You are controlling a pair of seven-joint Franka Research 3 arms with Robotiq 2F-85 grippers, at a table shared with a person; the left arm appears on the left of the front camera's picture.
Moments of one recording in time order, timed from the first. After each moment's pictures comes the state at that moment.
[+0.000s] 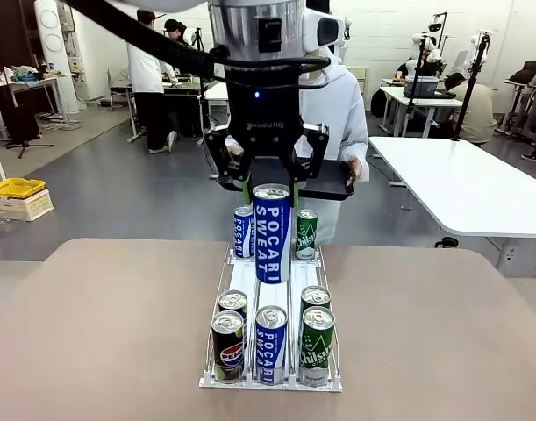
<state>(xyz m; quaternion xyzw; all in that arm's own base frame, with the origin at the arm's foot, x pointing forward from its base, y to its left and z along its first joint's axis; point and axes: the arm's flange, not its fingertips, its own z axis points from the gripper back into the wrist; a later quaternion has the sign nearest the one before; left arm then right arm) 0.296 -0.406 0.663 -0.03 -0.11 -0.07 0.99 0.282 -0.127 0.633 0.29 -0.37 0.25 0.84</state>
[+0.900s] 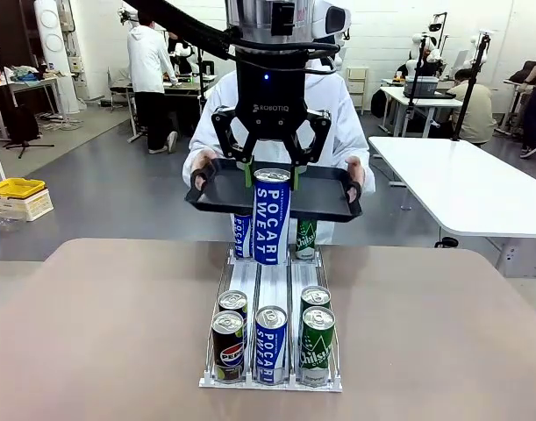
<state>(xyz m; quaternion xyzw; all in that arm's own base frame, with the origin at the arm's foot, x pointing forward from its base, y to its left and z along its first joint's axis) 0.317 -0.413 0.672 -0.01 -0.11 -0.06 0.99 0.282 -0.126 0.633 0.29 -0.37 0.25 0.84</state>
